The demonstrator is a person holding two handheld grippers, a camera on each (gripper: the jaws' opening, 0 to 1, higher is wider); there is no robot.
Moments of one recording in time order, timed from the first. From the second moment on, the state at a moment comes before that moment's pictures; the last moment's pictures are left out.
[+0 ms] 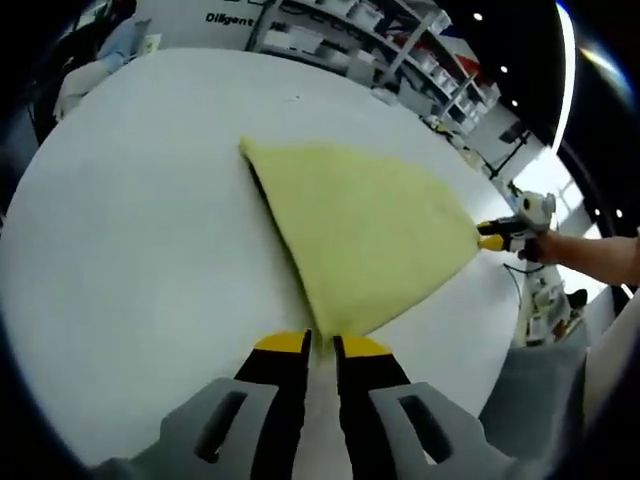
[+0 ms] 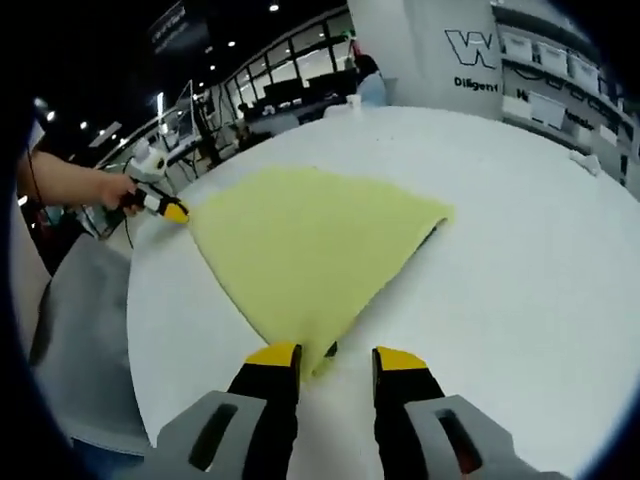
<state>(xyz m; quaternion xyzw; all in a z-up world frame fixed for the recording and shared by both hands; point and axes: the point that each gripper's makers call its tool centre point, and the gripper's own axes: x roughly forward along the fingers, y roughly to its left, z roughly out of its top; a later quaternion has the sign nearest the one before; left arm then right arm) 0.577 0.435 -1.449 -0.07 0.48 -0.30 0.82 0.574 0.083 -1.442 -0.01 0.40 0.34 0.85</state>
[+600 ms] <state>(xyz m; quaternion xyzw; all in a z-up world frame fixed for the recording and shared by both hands) 0.571 0.434 -1.446 -0.07 0.48 -0.31 0.82 0.552 0.085 -1.443 -0.01 0.39 0.36 0.85</state>
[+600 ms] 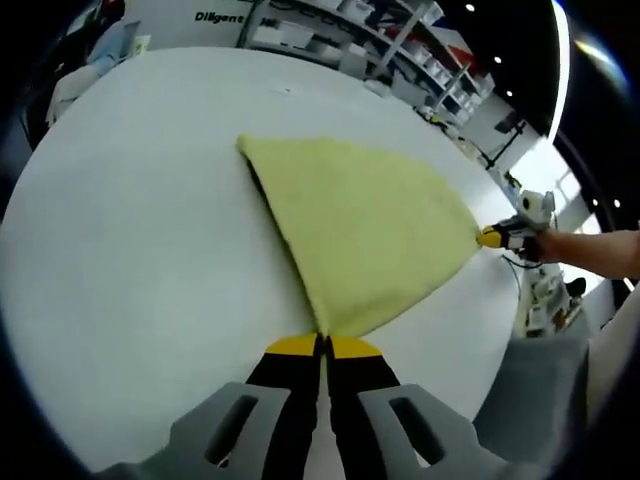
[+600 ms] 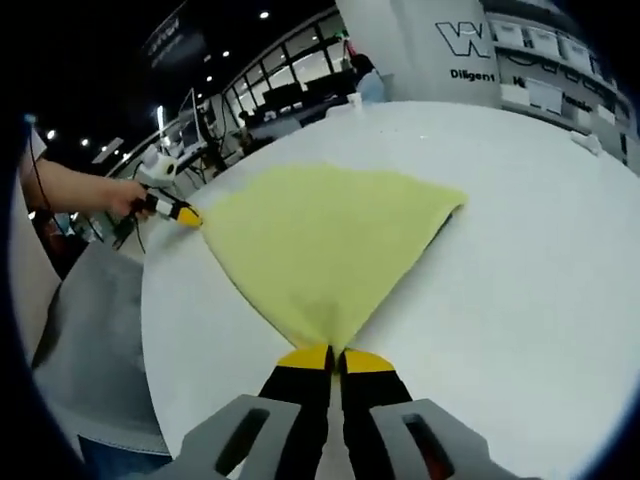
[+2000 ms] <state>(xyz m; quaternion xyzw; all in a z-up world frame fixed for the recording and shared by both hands) 0.497 0.428 -1.362 -0.05 0.31 -0.28 0.91 0.483 0.085 -1.370 -0.02 0.30 0.27 0.91</state>
